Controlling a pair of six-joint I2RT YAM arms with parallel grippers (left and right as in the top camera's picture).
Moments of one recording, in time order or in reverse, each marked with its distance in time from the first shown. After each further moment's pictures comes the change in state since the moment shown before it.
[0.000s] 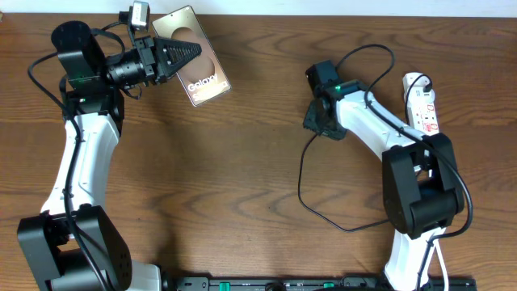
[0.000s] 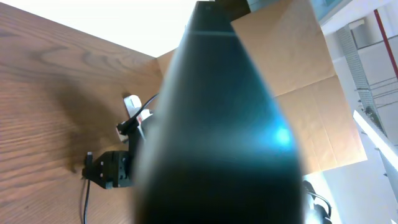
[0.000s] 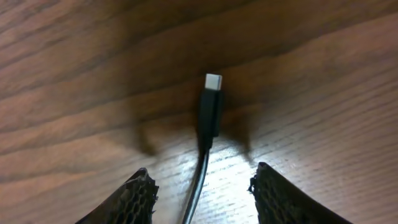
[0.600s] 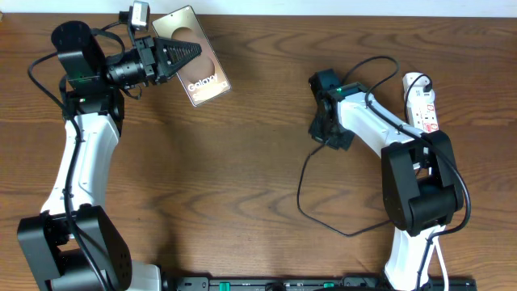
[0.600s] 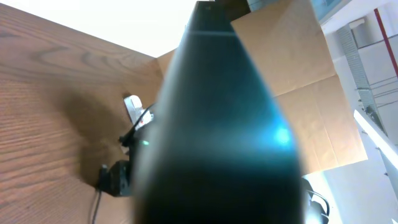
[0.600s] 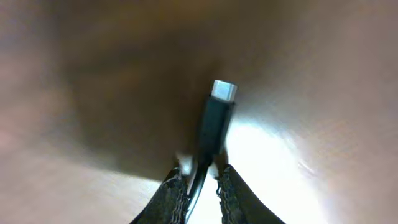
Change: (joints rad) left arm 0.000 0.000 0.000 0.000 0.000 0.003; right arm -0.014 0.016 -0.014 -0.149 0.006 0.061
